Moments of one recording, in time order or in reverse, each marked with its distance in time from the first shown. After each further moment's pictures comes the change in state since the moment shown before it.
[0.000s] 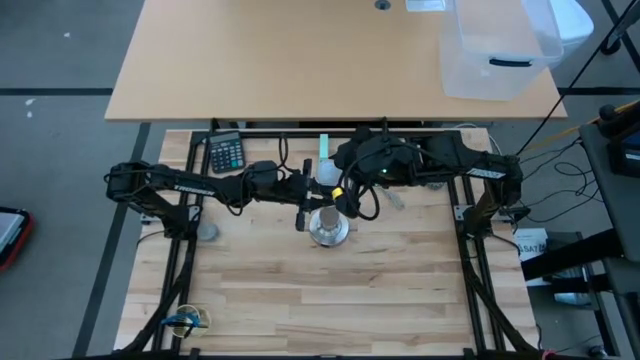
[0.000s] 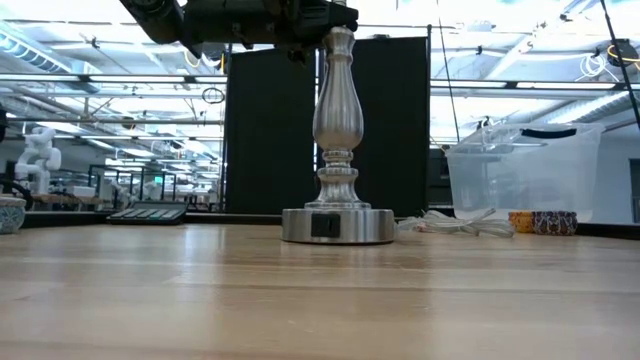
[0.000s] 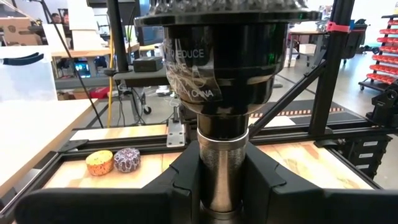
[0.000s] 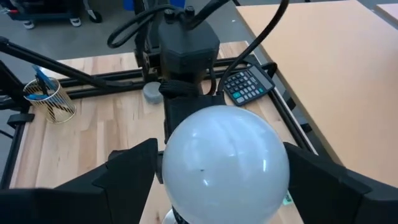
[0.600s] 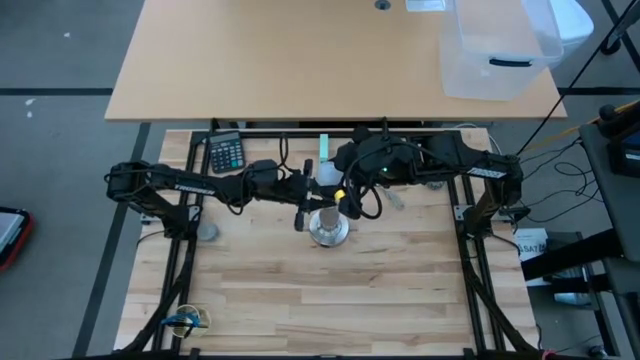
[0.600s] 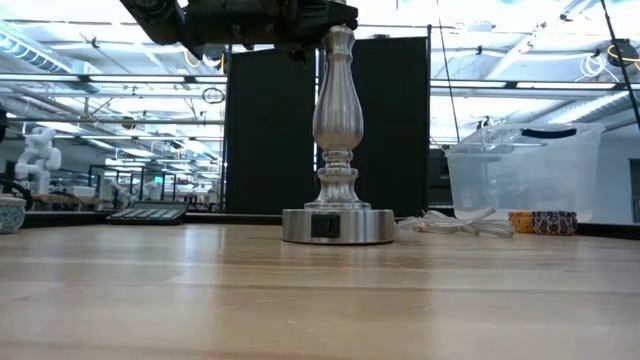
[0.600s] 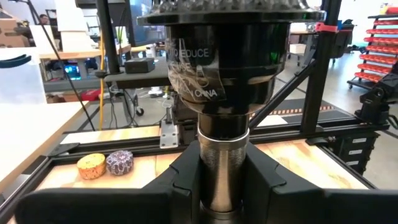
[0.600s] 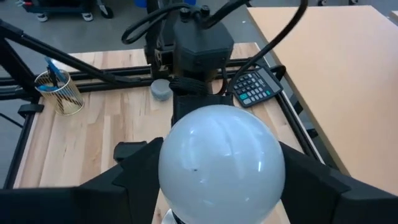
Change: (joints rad) left arm 0.002 0.000 0.000 0.000 0.050 0.007; right arm 0.000 -0.002 0.001 -0.008 -0.050 -0.048
